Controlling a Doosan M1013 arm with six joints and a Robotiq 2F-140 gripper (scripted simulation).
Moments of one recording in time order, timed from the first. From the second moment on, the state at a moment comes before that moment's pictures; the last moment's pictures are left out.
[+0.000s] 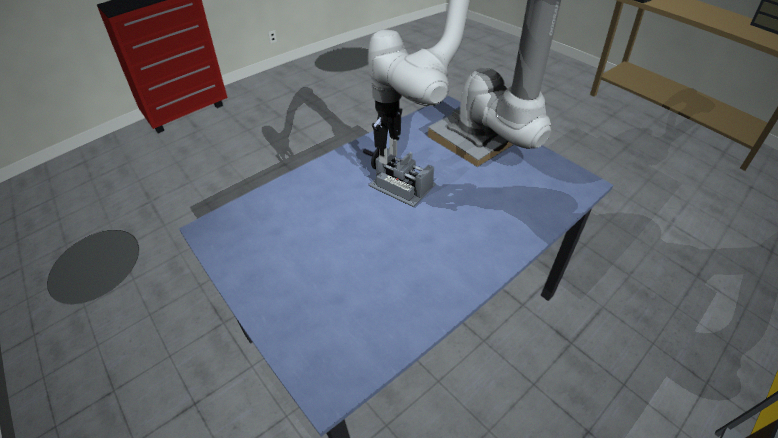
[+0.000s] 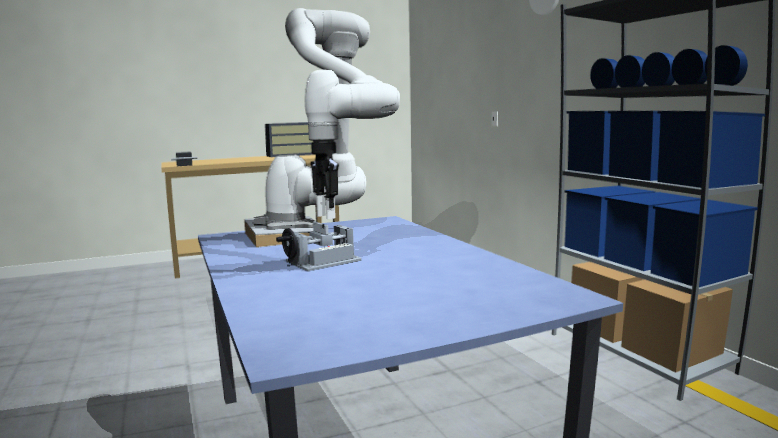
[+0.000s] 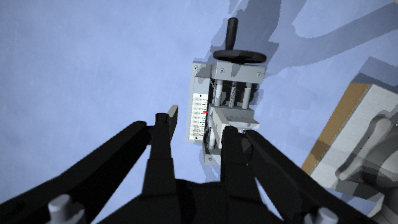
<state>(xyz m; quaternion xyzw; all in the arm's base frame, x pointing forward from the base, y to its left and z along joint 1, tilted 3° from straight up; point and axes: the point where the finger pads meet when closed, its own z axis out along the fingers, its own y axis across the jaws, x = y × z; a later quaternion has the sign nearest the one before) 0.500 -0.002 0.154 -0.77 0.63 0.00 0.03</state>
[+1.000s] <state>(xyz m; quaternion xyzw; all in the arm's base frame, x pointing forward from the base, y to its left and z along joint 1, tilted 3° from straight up) 0.481 -0.135 0.146 -0.78 0.63 0.00 0.03</state>
